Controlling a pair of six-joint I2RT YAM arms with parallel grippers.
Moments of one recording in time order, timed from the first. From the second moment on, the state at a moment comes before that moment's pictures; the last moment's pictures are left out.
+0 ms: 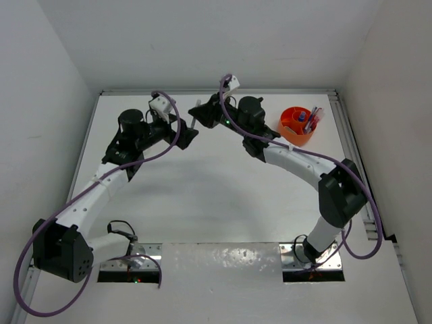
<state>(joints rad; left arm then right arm) -0.29 1.16 0.93 0.05 0.47 -0.02 0.66 1.70 1.26 0.51 -0.28 0.42</state>
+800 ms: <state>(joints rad) -0.26 1.05 0.75 0.00 0.18 -0.05 -0.10 1.53 0.95 0.33 0.20 0.15</state>
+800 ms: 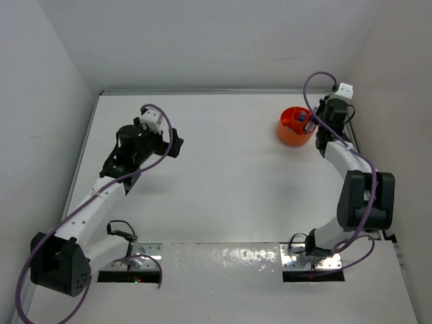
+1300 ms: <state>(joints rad) -0.24 1.05 0.75 0.00 0.16 -0.05 -0.12 1.67 1.00 0.42 0.18 0.20</state>
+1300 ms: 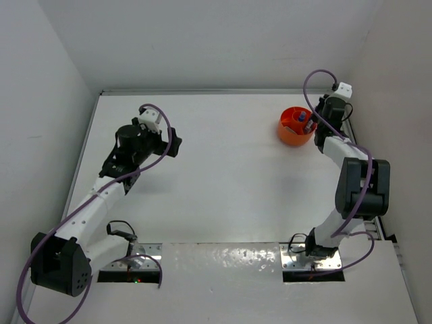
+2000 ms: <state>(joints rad) -0.23 1.05 0.75 0.01 0.15 -0.05 -0.11 1.76 0.94 0.49 0.18 0.18</state>
